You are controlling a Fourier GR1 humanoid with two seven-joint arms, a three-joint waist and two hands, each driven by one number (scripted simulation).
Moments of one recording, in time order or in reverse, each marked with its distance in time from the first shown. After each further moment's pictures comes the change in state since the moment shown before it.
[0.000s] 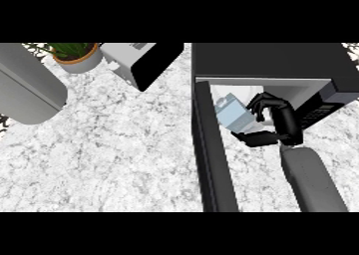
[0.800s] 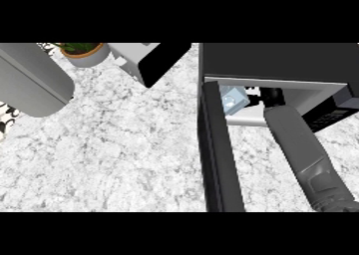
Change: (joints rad) left arm -0.073 0.017 0.076 0.026 0.075 -0.051 0.032; right arm -0.431 -0.020 -0.063 0.533 0.192 -0.308 0.017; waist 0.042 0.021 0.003
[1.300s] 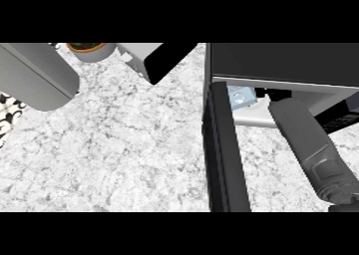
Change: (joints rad) left arm -0.037 -0.002 -0.009 0.014 0.011 -0.017 0.002; right arm -0.097 -0.046 -0.042 0.166 0.049 -0.219 -0.088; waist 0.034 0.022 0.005
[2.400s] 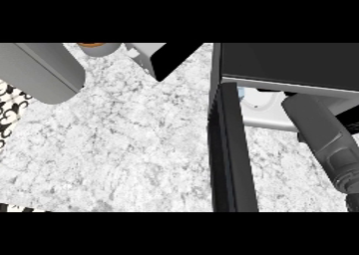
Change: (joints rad) left arm -0.123 0.040 -0.007 0.046 -0.049 0.016 0.043; right arm -0.083 -0.090 0.029 0.172 0.108 -0.227 0.071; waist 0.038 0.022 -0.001
